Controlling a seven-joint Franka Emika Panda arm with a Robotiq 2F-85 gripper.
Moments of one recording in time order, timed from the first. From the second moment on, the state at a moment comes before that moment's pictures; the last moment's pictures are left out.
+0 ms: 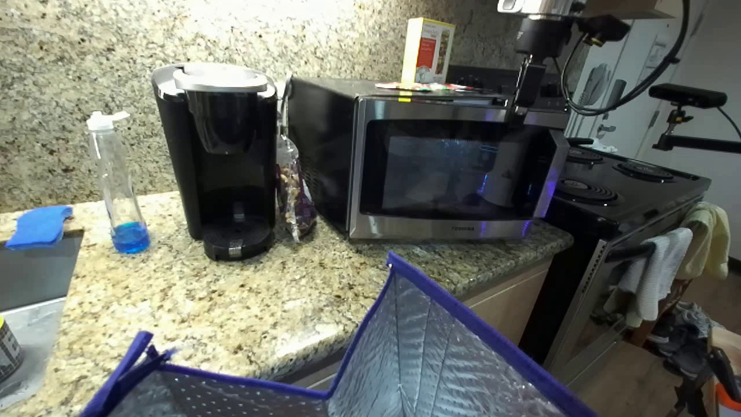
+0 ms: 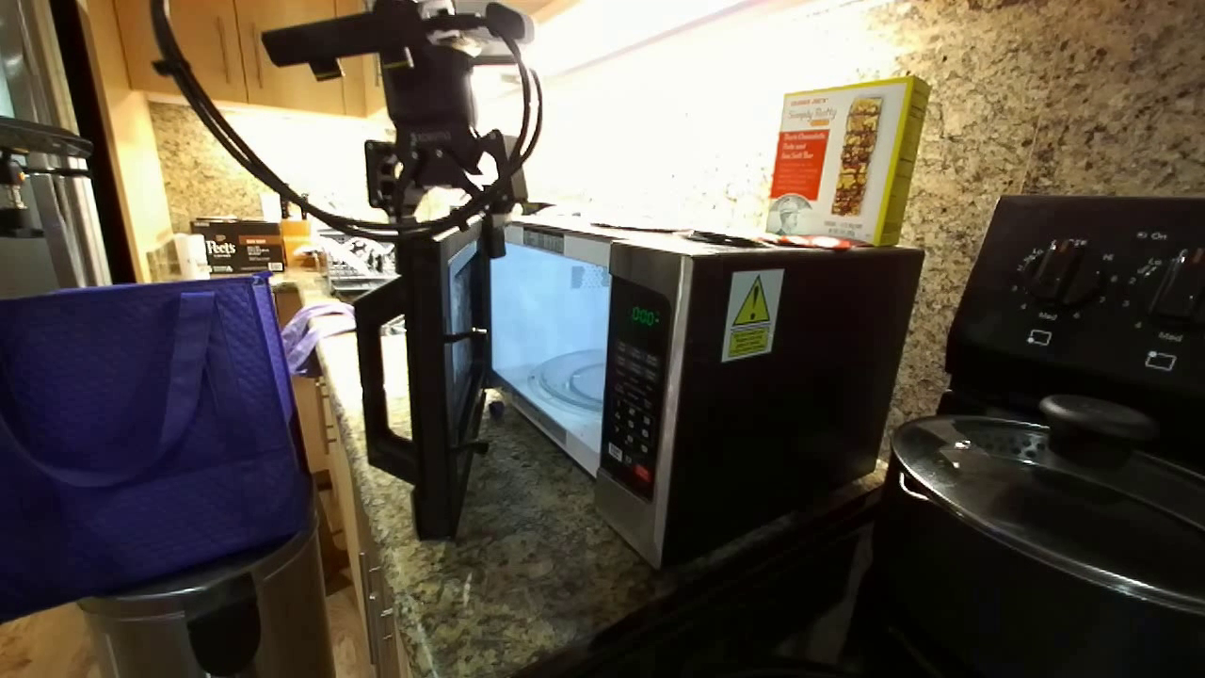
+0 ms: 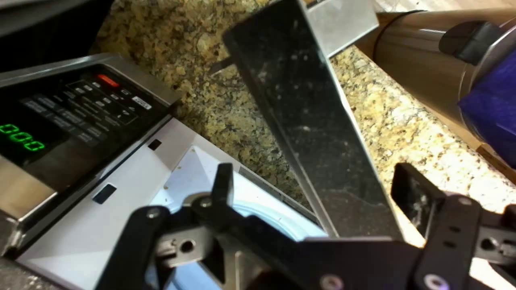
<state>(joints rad) 0.00 -0.08 -0.07 -1.98 -0.06 1.98 -0.45</state>
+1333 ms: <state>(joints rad) 0.07 -0.12 0.01 -1.92 0.17 1.60 -0.77</state>
